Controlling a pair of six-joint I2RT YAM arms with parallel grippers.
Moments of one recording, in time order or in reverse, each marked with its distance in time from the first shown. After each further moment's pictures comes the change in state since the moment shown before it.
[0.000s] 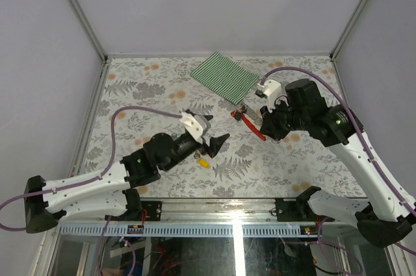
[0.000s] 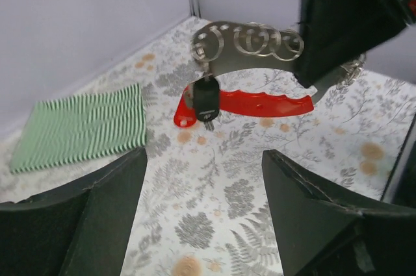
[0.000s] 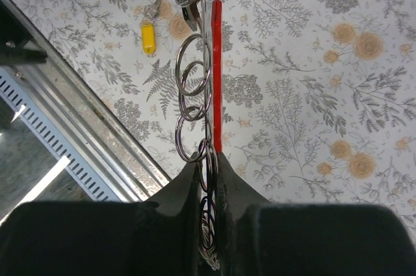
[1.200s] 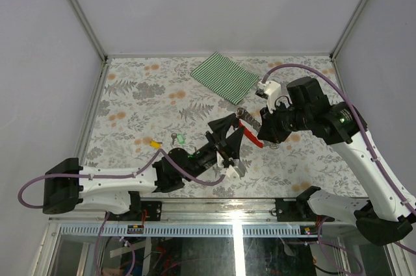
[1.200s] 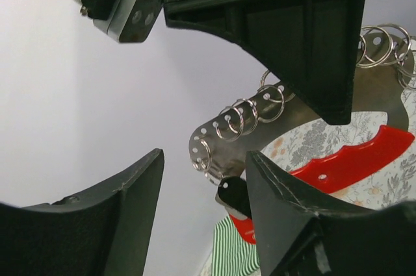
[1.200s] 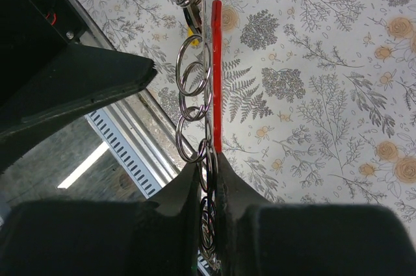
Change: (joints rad) left arm -0.197 0.262 -0.090 0.644 -0.059 1.039; right arm 0.000 0.021 0.071 -0.089 -0.131 0.060
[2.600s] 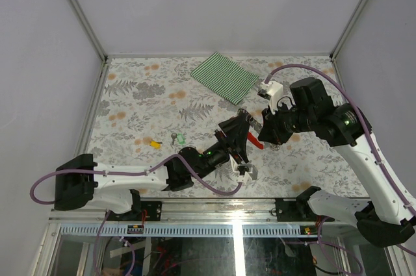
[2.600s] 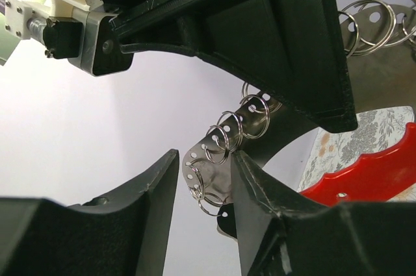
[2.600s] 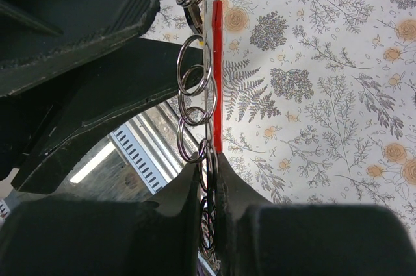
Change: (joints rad) left arm 0.000 0.130 0.060 0.075 0.010 0.260; right arm 0.000 -0.015 0.018 -0.020 -0.034 0.009
